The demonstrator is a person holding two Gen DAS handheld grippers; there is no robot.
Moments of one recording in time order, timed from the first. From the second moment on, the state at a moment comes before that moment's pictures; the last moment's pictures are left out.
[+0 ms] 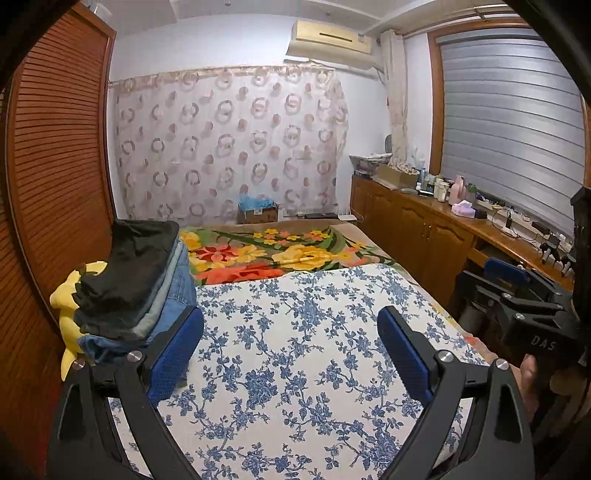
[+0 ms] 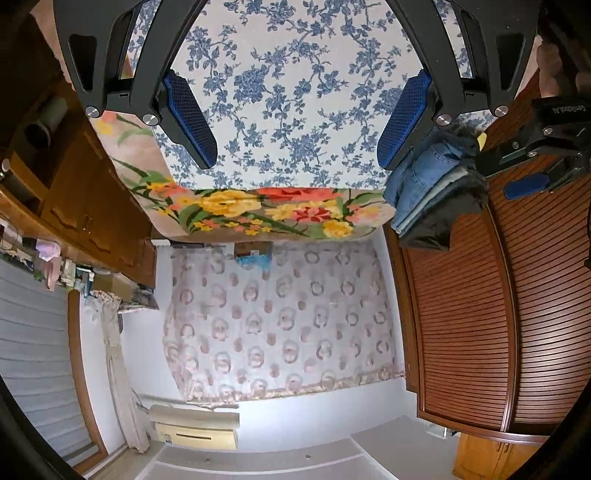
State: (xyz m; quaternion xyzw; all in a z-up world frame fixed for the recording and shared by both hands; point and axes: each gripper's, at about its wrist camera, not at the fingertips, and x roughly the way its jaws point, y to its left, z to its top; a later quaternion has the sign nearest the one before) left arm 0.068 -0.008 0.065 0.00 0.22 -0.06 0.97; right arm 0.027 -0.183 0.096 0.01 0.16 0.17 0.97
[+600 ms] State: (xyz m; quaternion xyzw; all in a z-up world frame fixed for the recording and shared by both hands) left arm 0.045 0.008 0.085 0.00 0.19 -0.04 0.98; right arm 0.023 -0.186 0.086 0.01 0.13 0.17 0.98
